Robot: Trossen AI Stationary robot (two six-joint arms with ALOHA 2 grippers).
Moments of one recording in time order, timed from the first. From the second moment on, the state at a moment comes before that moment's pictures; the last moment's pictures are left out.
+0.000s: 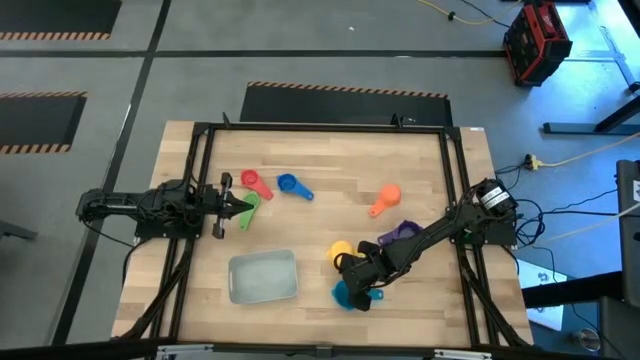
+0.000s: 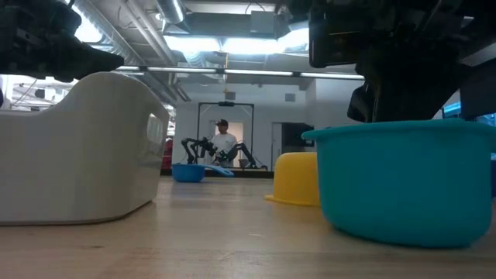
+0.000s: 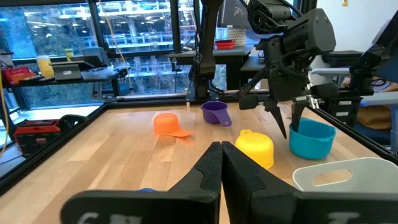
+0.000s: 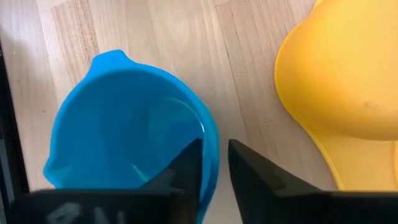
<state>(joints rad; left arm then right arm) 0.00 0.00 0.01 0.04 0.01 0.03 0.48 1.88 1.20 -0.49 0.07 0.75</state>
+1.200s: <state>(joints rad) 0.00 0.00 0.01 0.04 0.01 0.03 0.46 1.88 1.49 -0.62 -0.01 0.68</state>
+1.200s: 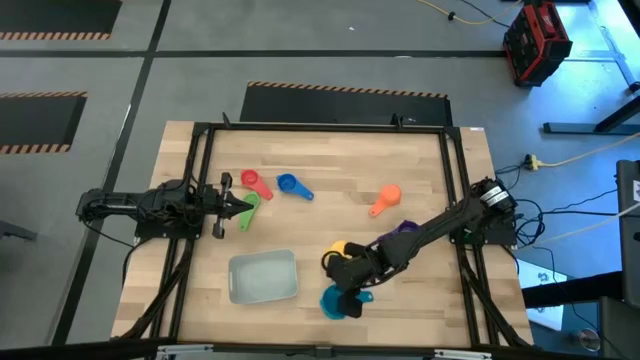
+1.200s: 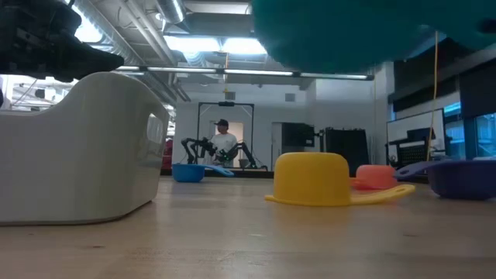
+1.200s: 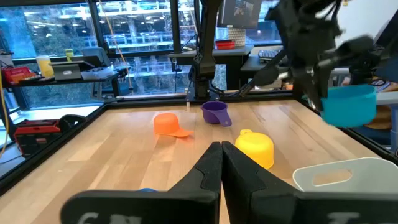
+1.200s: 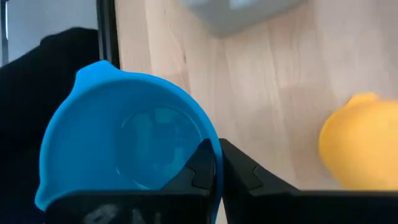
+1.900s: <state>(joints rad) 0.00 0.00 0.01 0.04 0.01 0.03 0.25 1.88 1.66 -0.38 -0.02 0.43</state>
